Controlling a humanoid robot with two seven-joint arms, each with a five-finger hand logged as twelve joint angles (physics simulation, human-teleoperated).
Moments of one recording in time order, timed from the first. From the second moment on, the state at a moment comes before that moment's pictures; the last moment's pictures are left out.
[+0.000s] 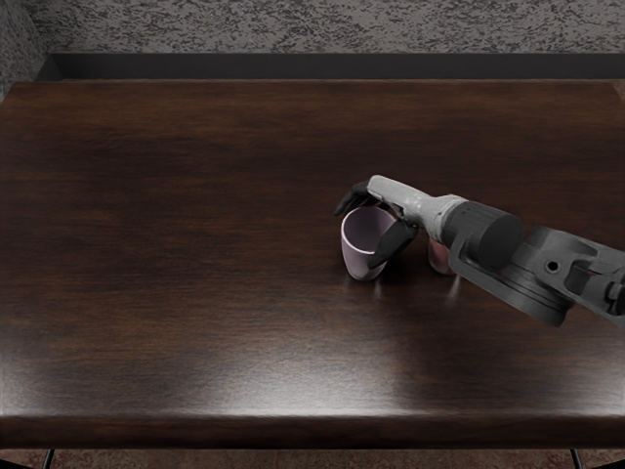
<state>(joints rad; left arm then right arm) 0.02 0.00 -0.03 -0.37 0.27 0.14 0.24 0.86 -0.55 0.45 1.72 -1.12 -0.08 -0.61</state>
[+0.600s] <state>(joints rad) 0.02 0.00 -0.03 -0.37 0.27 0.14 0.24 0.86 -0.55 0.46 1.72 -1.10 -0.08 -0.61</state>
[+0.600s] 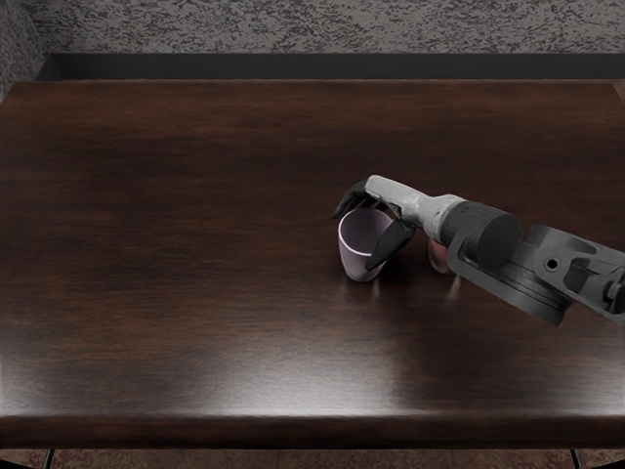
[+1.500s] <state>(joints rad) 0.02 0.00 -0.03 -0.37 0.27 0.14 0.24 1.15 -0.72 0.49 1.73 -0.76 0.07 -0.61</state>
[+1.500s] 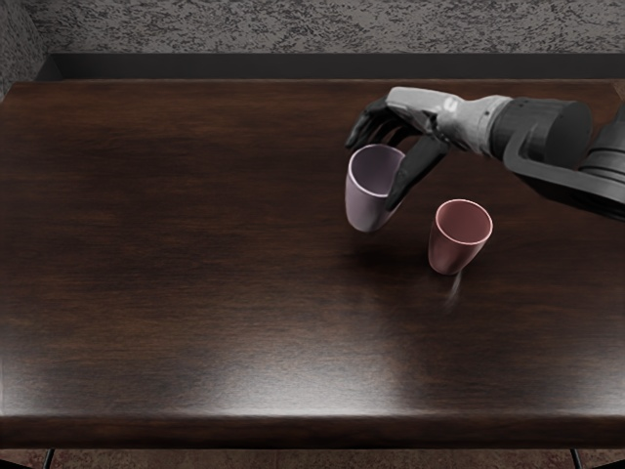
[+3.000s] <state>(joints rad) 0.02 0.00 -0.03 -0.37 0.27 0.14 0.24 1.23 -1.09 0.50 1.74 -0.50 0.28 -0.61</state>
